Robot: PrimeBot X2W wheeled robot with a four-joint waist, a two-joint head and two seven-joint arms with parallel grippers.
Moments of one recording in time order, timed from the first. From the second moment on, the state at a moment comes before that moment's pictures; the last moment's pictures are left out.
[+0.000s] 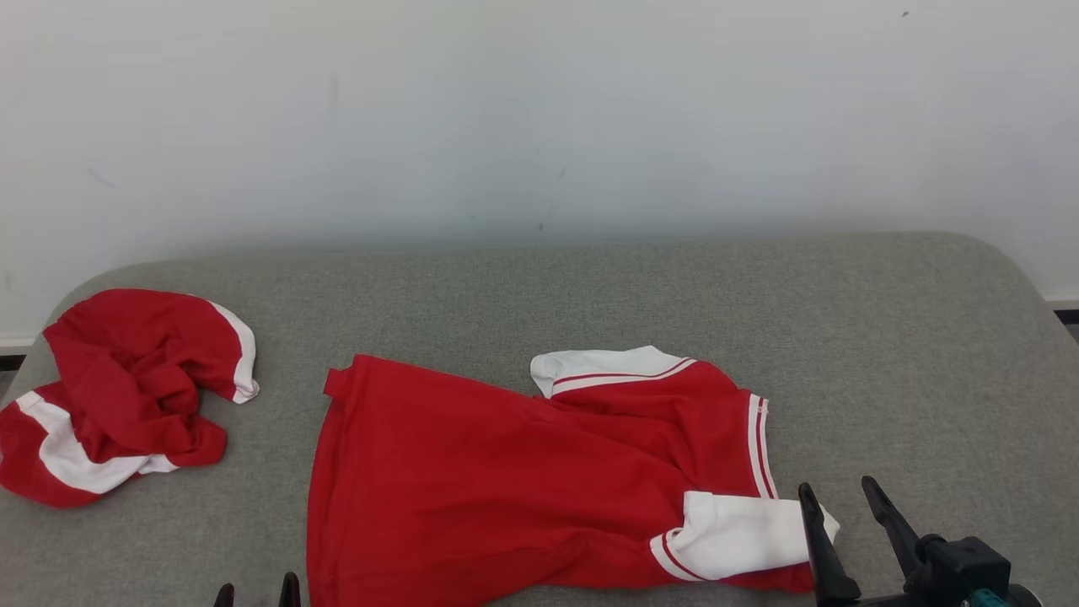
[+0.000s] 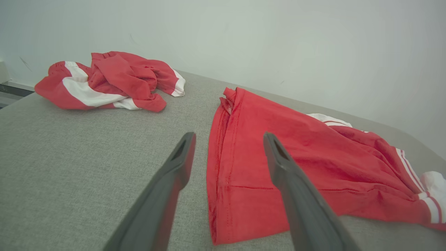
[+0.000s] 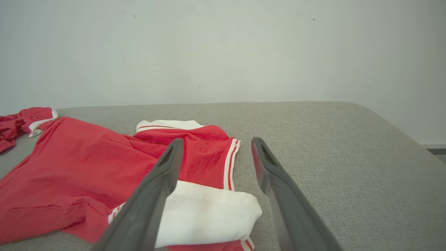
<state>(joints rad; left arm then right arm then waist) 0.18 0.05 0.06 0.14 -0.29 -0.11 -0.26 0.06 -0.10 0.04 0.15 0.16 0.13 -0.12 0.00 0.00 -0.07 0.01</state>
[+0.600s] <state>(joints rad) -0.01 0.05 -0.03 0.39 -0.29 -0.10 -0.09 -0.06 -0.11 0.02 0.27 0.18 0.13 0.01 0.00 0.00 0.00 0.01</state>
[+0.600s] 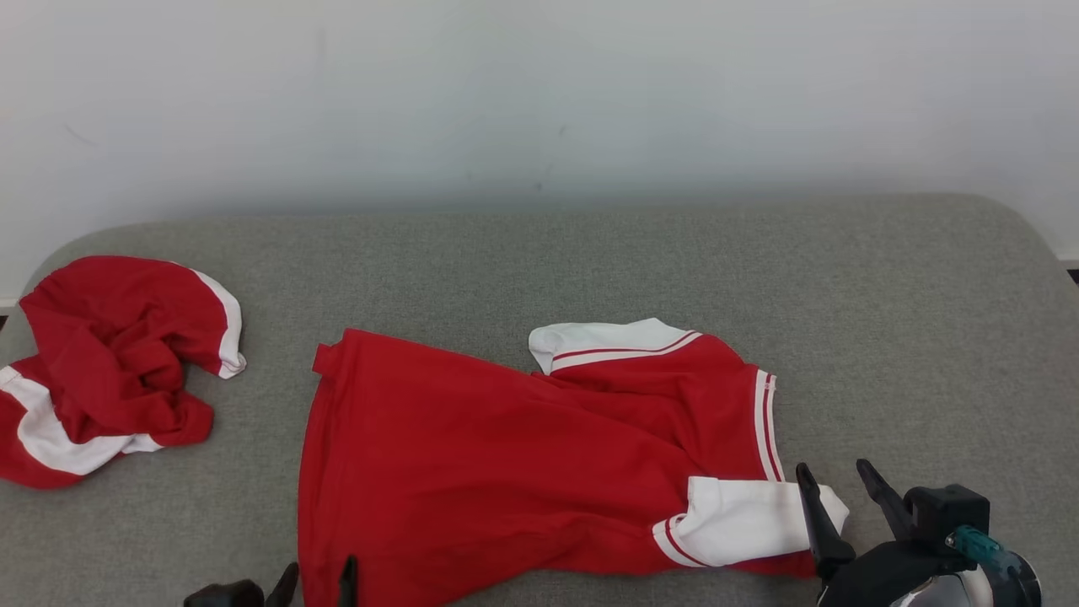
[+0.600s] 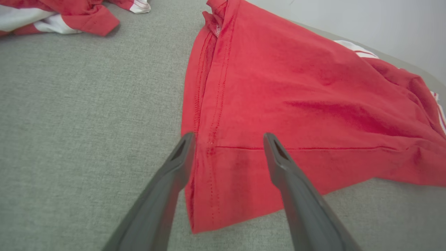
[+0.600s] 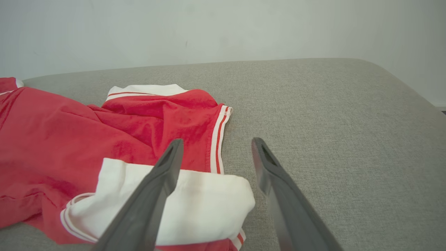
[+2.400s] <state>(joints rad) -0.19 0.10 -0.13 0.66 -0.35 -0.12 -0.20 -0.10 -0.08 -0.06 0.31 0.34 0.13 0.22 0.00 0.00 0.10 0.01</state>
